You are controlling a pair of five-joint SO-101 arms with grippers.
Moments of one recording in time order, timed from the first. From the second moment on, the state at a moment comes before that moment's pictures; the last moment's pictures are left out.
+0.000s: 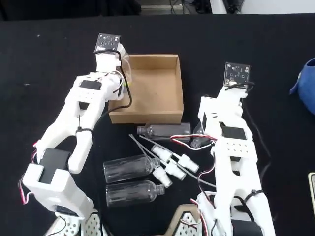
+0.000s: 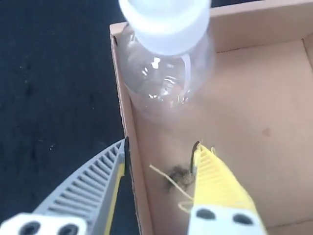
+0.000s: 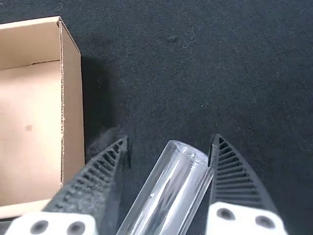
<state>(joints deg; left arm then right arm) 4.3 7.3 17.7 32.2 -2.2 6.9 -33.3 61.1 23.0 -2.2</state>
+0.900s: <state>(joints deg) -2.5 8.1 17.6 32.2 -4.4 6.9 -33.3 61.1 23.0 -2.2</state>
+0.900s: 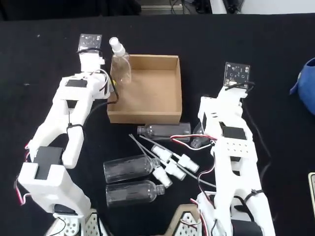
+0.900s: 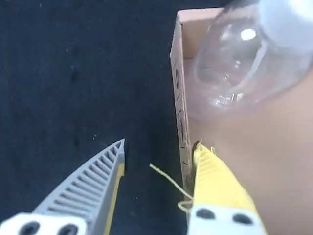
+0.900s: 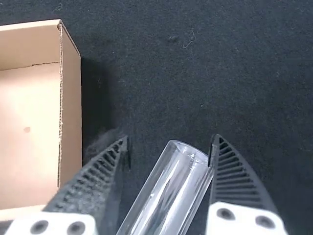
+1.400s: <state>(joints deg) -2.7 8.1 21.5 32.2 -6.6 6.9 -33.3 61.1 23.0 -2.2</state>
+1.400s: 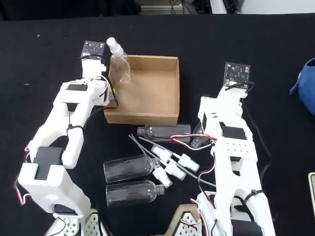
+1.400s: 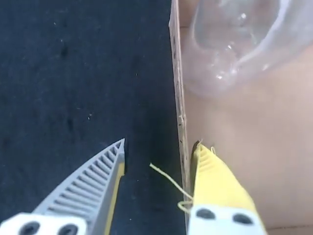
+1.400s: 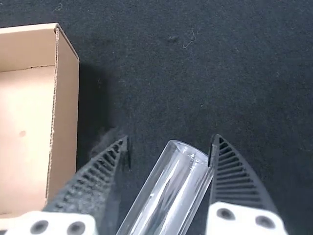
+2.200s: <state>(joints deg) -4.3 8.1 21.5 32.0 -6.8 4.7 -33.3 57.2 28.3 -6.4</state>
